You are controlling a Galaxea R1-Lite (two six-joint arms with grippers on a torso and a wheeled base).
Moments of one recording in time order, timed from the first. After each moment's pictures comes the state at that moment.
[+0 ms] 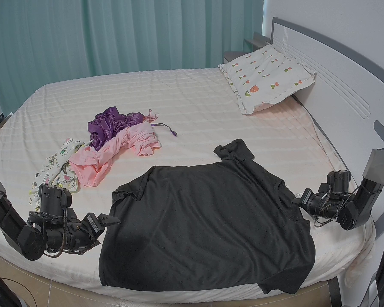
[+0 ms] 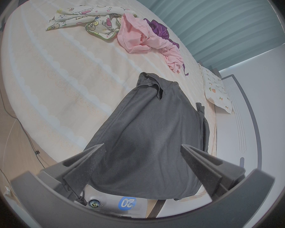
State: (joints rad) left arm -0.16 1.82 -0.36 -0.69 -0.21 -0.89; right arm 0.02 2.26 -0.65 -1.01 0.28 0.69
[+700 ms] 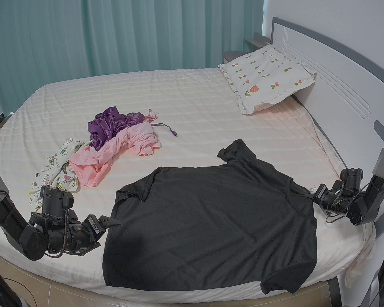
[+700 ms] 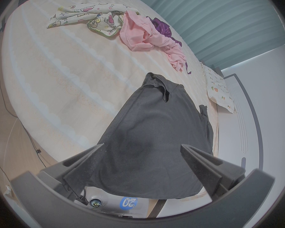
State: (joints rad) left arm -0.16 1.84 -0.36 -0.69 -0.21 -0.89; right arm -0.11 2.25 -0.66 -1.01 0.28 0.70
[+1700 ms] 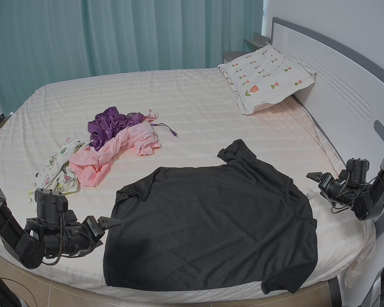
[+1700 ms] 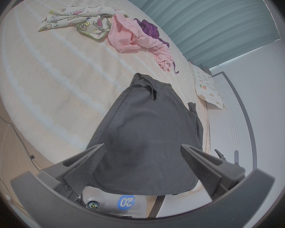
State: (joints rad) left arm -0.16 1.82 -0.27 -0.84 -0.26 -0.86; right arm -0.11 2.16 -0.66 -1.02 0.22 0.70
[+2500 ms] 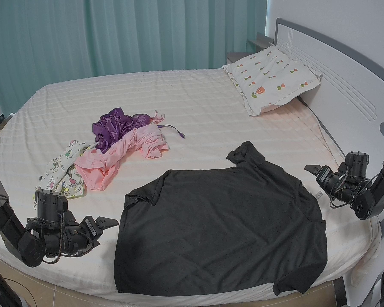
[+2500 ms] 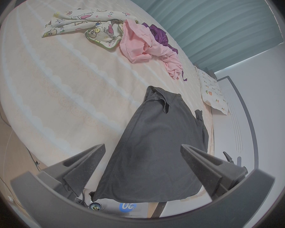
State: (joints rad) left arm -0.14 1.85 -0.28 -0.84 -0.25 -0.86; right arm -0.04 2.08 -0.64 -1.03 0.12 0.70
